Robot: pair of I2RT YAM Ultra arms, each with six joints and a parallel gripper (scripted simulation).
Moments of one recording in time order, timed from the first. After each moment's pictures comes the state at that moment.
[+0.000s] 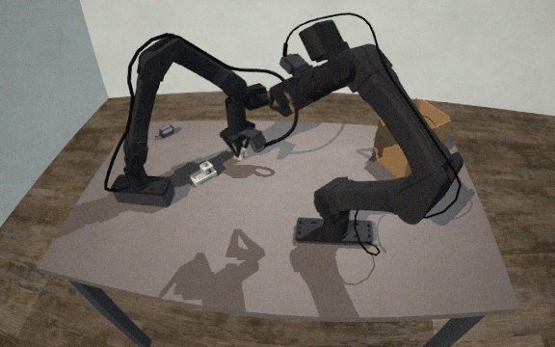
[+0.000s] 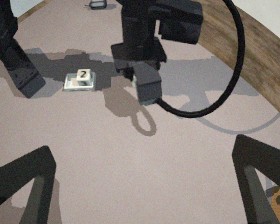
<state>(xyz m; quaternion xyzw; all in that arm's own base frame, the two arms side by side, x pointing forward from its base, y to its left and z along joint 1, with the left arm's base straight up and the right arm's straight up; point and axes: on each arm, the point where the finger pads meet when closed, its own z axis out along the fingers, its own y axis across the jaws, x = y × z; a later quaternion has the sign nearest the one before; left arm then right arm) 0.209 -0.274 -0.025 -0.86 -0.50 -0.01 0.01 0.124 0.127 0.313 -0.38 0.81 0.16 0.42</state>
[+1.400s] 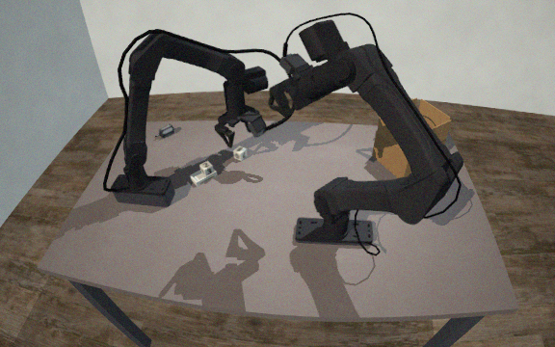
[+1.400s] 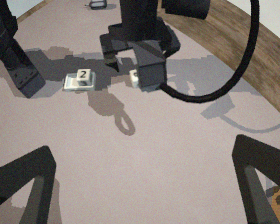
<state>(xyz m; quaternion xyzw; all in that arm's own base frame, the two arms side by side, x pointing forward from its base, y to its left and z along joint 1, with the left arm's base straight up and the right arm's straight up) 0.209 -0.280 0.032 -0.87 -0.50 -0.01 0.00 0.124 0.127 0.313 -0.38 0.81 0.16 0.42</state>
